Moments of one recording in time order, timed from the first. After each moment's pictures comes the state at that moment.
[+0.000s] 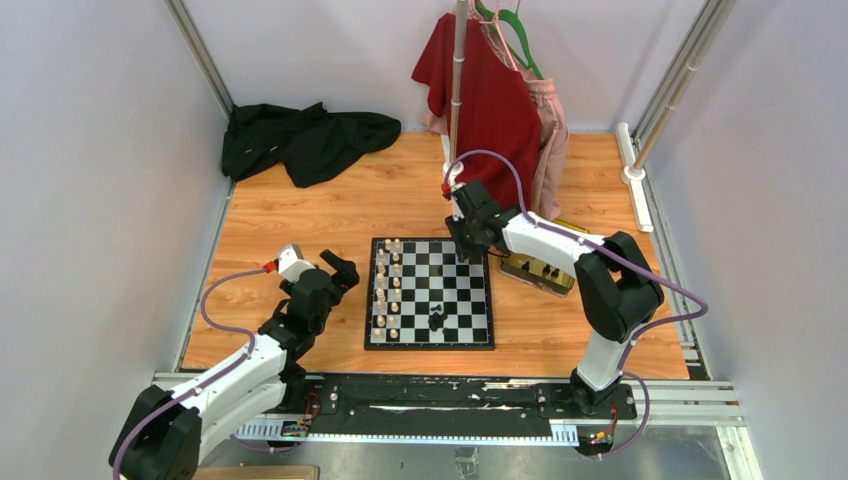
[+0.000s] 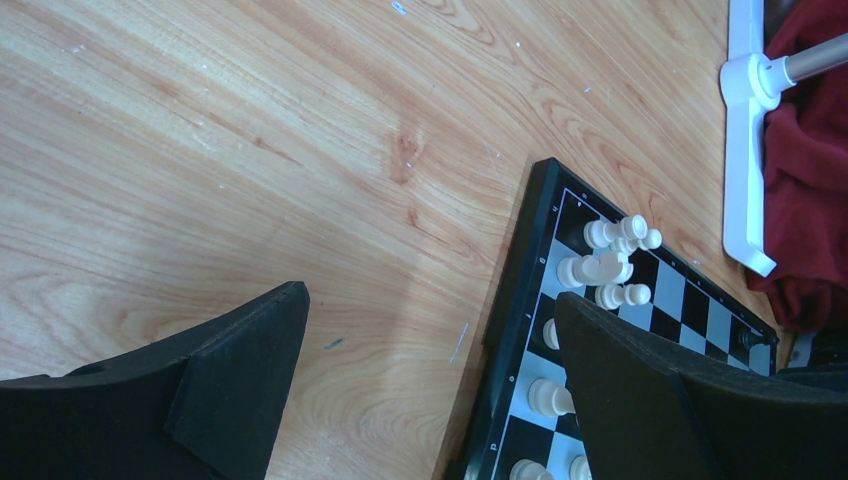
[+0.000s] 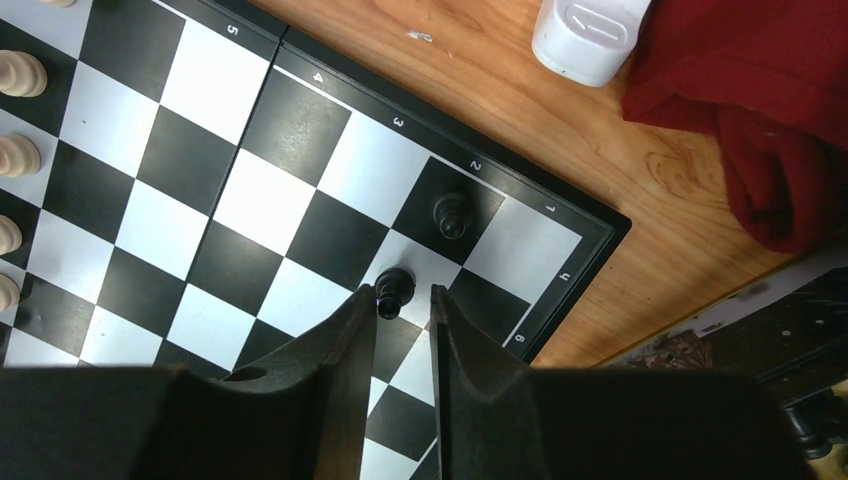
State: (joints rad) left arm -0.49 0.79 0.15 0.16 -0.53 -0.88; right arm 0.64 1.76 1.19 -0.40 0.01 0.13
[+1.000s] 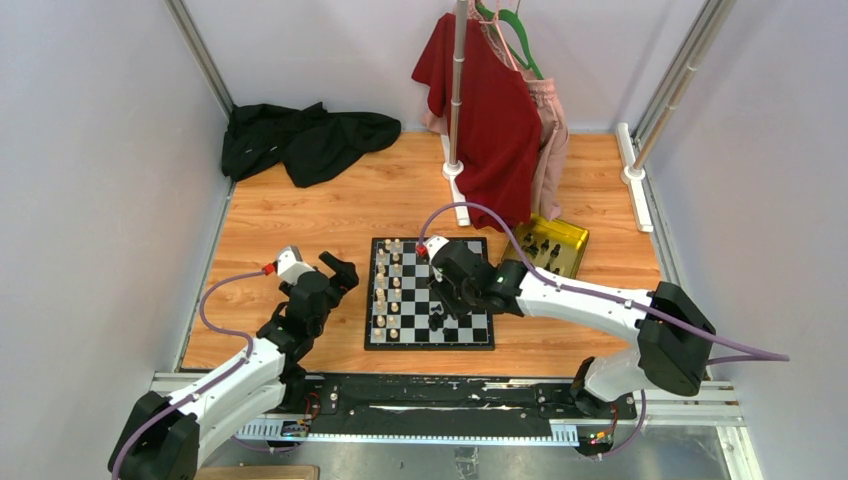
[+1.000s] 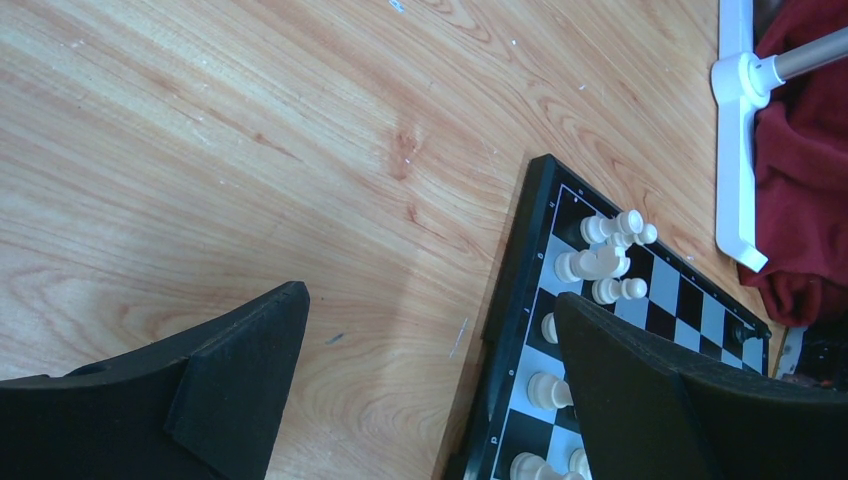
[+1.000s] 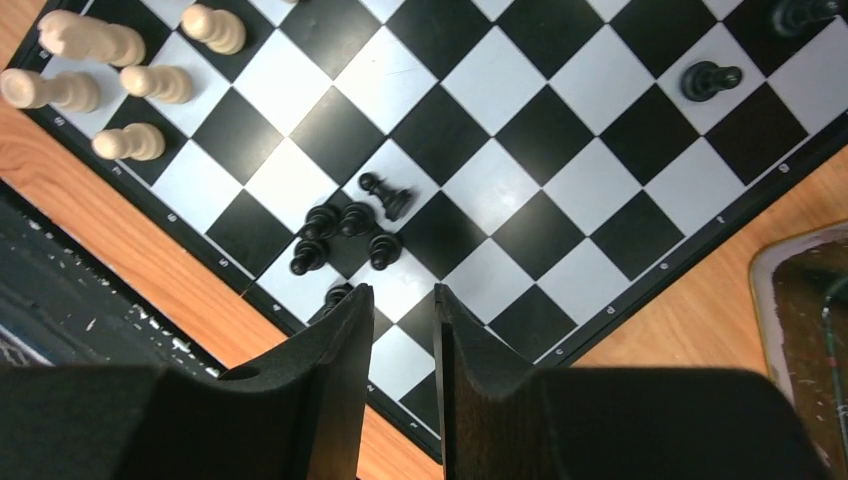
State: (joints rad) left arm -0.49 0.76 0.13 0.16 -0.52 -0.88; right arm 1.01 1.41 0.94 -0.47 0.11 0.19
